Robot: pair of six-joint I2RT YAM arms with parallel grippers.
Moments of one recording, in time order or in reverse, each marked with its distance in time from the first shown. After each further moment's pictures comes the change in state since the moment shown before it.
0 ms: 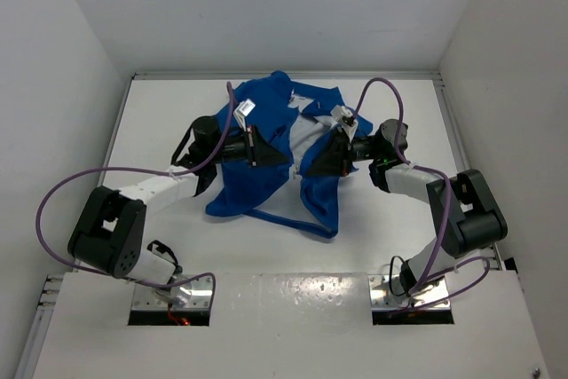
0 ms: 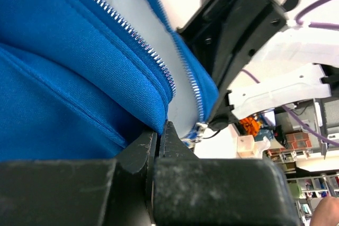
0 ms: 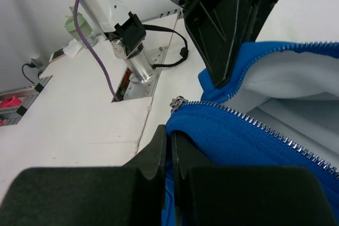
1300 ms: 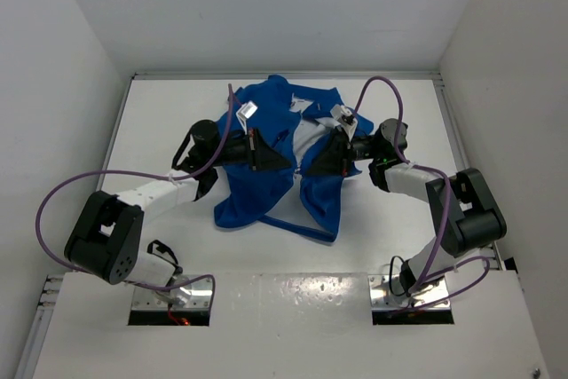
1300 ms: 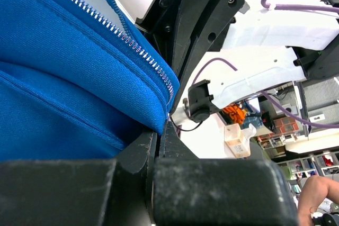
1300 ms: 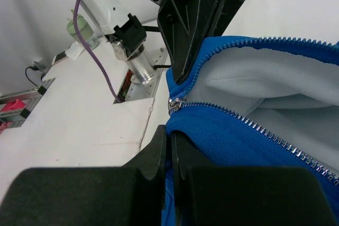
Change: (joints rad) left arm -0.032 -0.038 -0.033 0.112 0.049 -0.078; right arm 0.000 0.008 0.006 0.008 0.003 0.025
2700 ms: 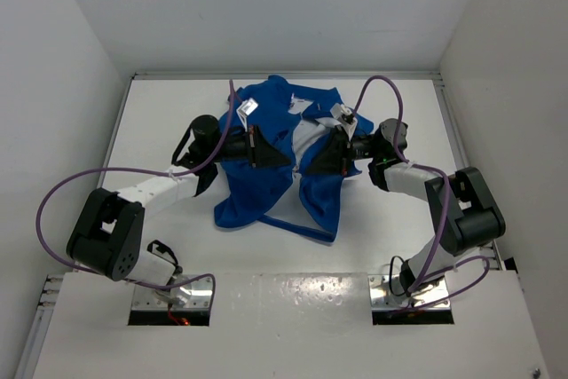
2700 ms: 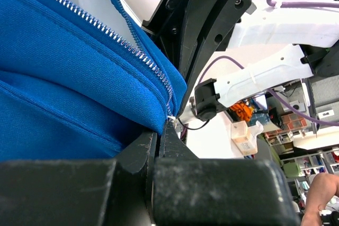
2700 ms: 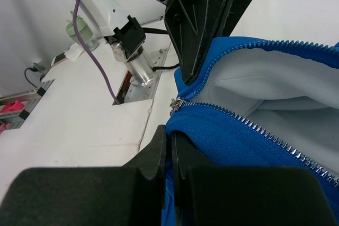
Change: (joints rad) left arm 0.021 0.020 0.042 -0.057 0.021 0.058; right arm 0.000 0.010 0.006 0.024 0.005 0.018
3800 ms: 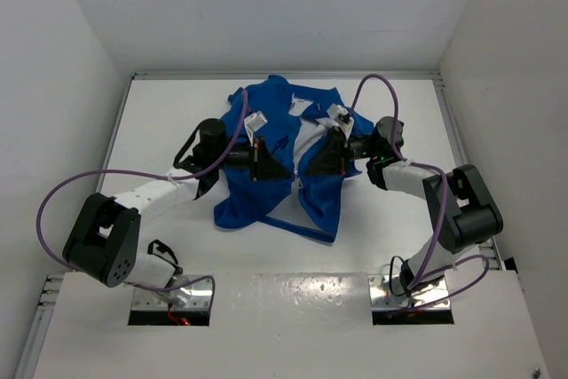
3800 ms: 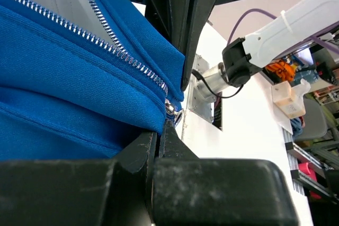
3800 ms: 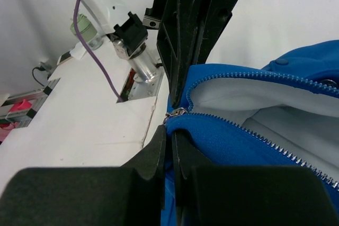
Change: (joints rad) left arm -0.042 -0.035 -0.006 -0.208 0.039 0.372; right arm 0.000 0.020 0.016 -0.051 -0.011 -0.021
